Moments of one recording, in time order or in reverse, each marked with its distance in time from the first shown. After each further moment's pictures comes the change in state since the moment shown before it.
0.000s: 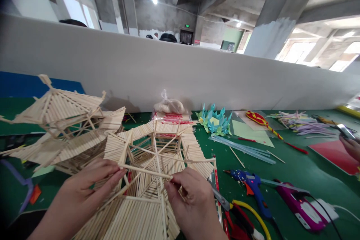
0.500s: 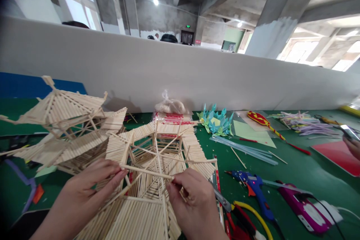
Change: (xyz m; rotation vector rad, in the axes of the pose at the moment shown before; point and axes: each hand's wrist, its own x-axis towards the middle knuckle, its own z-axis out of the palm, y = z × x) left_hand 0.000 0.001 -0.001 0.012 -0.045 -0.031; right_hand 0.000 -0.001 0.000 0.001 -0.001 0.007
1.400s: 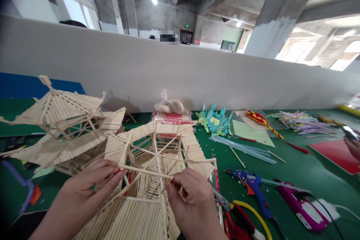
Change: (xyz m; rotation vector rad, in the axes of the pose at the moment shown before) left_hand 0.002 0.000 0.000 0.018 0.009 0.036; right_hand 0.001 -0.001 0.000 -0.016 0.025 -0.027
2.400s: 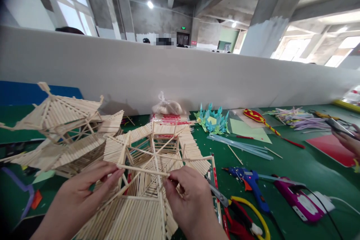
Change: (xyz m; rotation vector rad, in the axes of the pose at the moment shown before) left_hand -0.003 0.002 -0.001 -0.065 0.054 -0.095; right_hand 0.000 -0.001 -0.002 -0.013 0.005 0.034
